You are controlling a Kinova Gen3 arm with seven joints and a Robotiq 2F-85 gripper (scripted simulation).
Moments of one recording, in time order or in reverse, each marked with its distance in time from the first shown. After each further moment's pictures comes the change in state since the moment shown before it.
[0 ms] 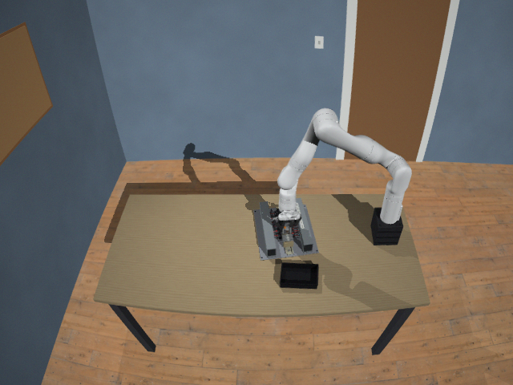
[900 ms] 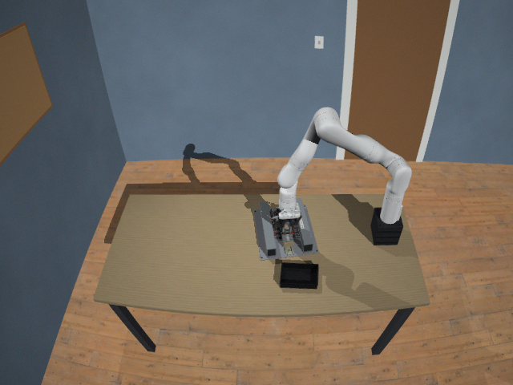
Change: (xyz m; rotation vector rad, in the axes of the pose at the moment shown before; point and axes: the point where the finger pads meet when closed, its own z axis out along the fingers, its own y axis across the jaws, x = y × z) arm 0.000 -0.001 -0.008 0.003 0.000 0.000
